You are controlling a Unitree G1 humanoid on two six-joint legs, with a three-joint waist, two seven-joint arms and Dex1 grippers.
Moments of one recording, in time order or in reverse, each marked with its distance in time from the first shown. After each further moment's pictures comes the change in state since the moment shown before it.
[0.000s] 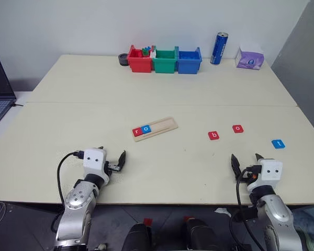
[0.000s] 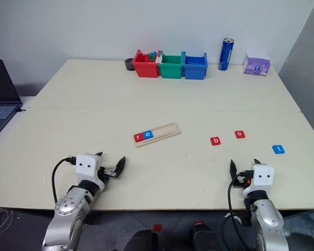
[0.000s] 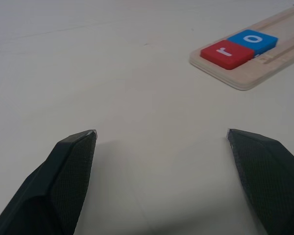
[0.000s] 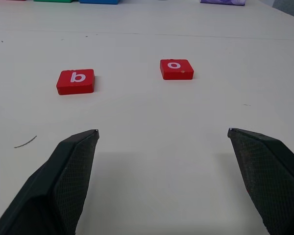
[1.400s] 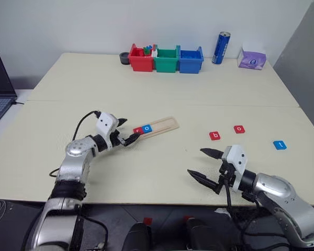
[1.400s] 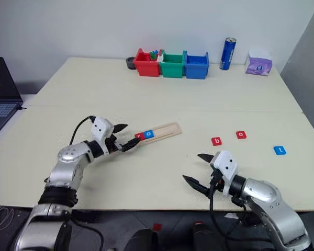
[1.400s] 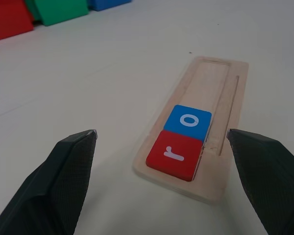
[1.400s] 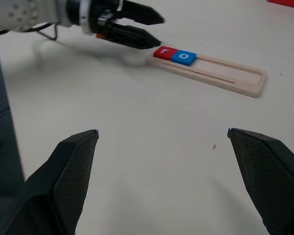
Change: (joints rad) left arm -0.658 0.223 -0.122 0.730 -0.045 -0.171 -0.582; right arm -0.211 -0.428 0.246 -0.375 0.269 0.465 0.501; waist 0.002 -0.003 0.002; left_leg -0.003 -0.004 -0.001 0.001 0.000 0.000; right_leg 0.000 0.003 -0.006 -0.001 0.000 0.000
